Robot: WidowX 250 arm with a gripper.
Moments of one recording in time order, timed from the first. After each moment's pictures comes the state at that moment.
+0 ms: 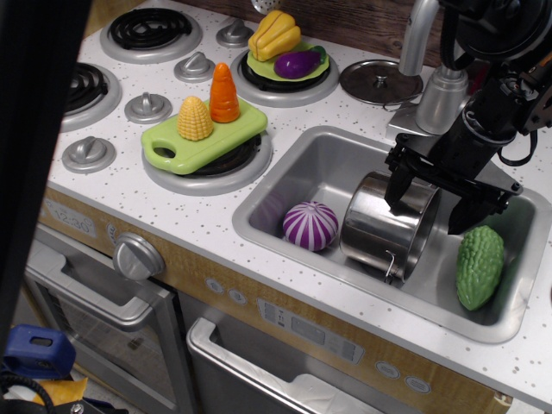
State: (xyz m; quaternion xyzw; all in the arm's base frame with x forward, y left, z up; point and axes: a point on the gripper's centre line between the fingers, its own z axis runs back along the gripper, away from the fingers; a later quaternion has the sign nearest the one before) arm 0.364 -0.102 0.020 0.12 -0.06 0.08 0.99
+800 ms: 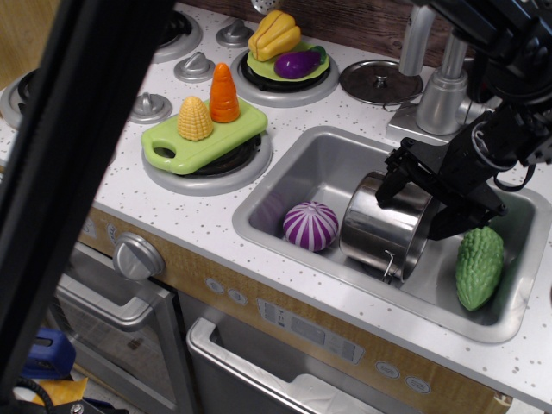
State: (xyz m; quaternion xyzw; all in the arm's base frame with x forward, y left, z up) arm 0.370 -0.095 0.002 0.24 -0.07 0.04 0.97
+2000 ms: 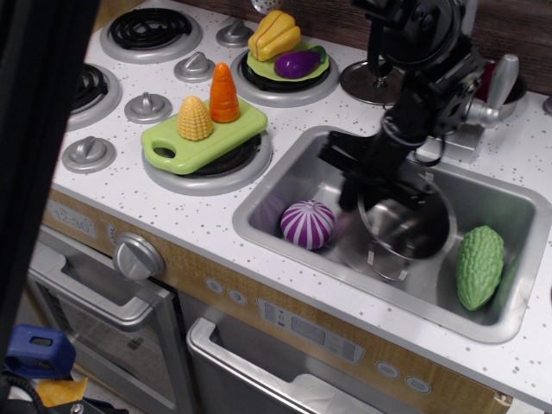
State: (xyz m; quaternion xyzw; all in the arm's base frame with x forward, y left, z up) arm 0.367 -0.050 -0.008 0.14 -0.03 0.05 0.99
